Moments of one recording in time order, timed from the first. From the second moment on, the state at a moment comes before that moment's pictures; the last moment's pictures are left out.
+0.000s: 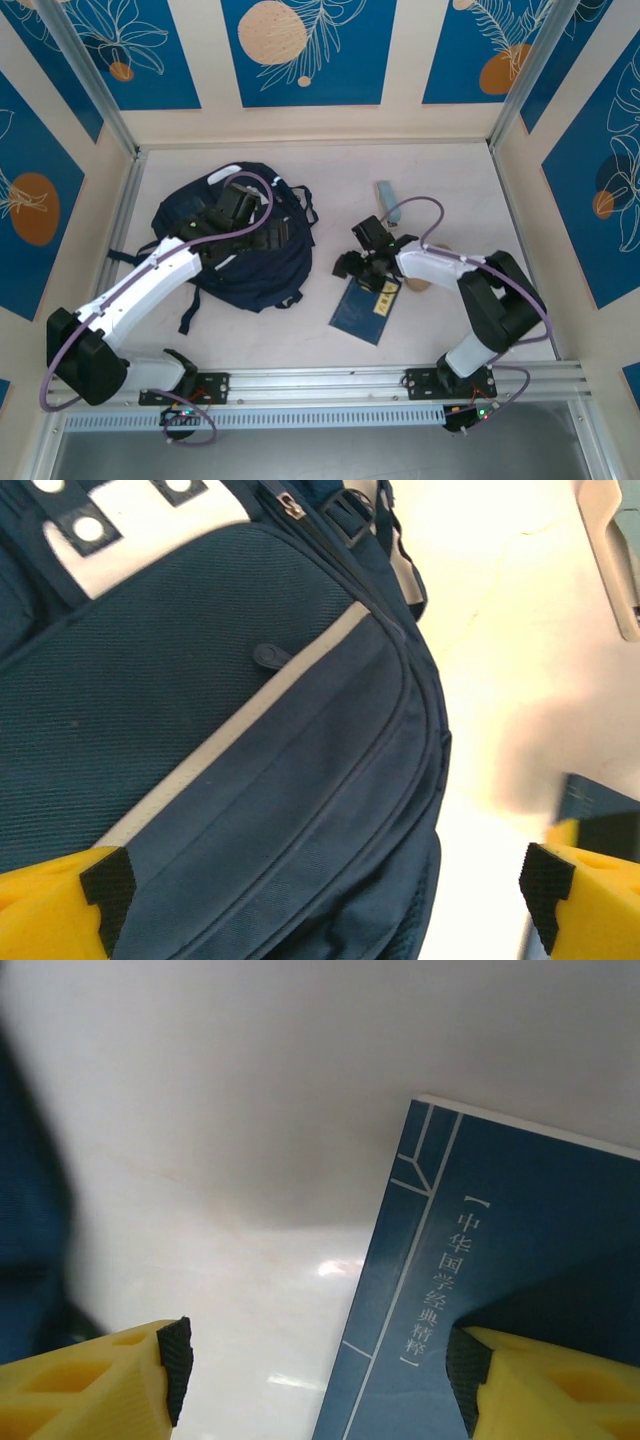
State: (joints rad) left arm -0.58 1.30 1.15 -0.75 -0.10 -0.53; right arm 0.59 1.60 0.86 -0.42 -0.24 0.90
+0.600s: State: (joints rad) left arm -0.79 1.59 1.28 -0.71 0.03 -0.60; right arm 0.47 1.34 0.81 -0.56 -0.14 0.76
